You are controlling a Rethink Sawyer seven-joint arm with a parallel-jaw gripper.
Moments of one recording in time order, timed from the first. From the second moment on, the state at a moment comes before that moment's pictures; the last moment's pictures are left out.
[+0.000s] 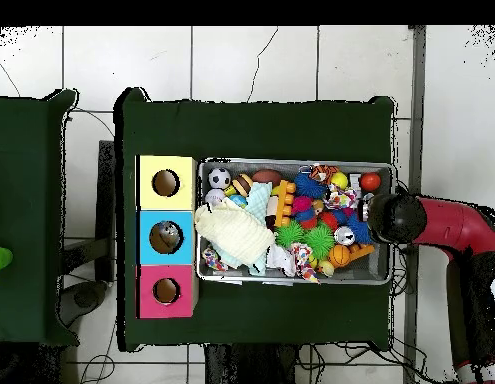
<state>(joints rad) -0.81 -0.46 0.32 1.32 -0.69 0.71 1.57</state>
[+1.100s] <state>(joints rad) -0.81 -0.48 0.32 1.35 -0.69 0.70 1.57</state>
